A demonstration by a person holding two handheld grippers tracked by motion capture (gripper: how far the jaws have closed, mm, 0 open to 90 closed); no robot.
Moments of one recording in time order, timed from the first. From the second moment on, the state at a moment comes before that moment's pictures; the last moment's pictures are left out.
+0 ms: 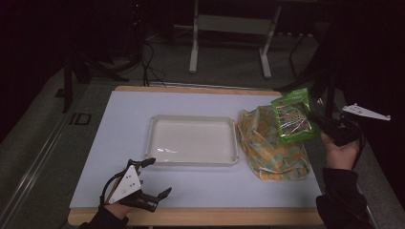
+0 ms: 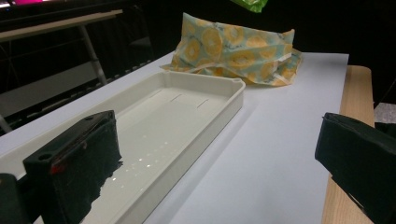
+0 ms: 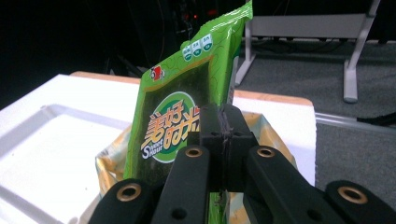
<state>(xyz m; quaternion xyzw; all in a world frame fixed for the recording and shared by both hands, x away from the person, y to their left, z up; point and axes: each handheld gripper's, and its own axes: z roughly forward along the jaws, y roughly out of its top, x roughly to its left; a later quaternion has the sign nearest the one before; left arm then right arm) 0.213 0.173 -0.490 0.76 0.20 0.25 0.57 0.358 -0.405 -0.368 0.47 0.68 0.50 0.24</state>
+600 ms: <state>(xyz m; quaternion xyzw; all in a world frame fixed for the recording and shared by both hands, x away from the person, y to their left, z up) 0.213 0.173 -0.490 0.76 0.20 0.24 0.57 0.361 -0.379 -0.353 0.45 0.69 0.51 0.24</state>
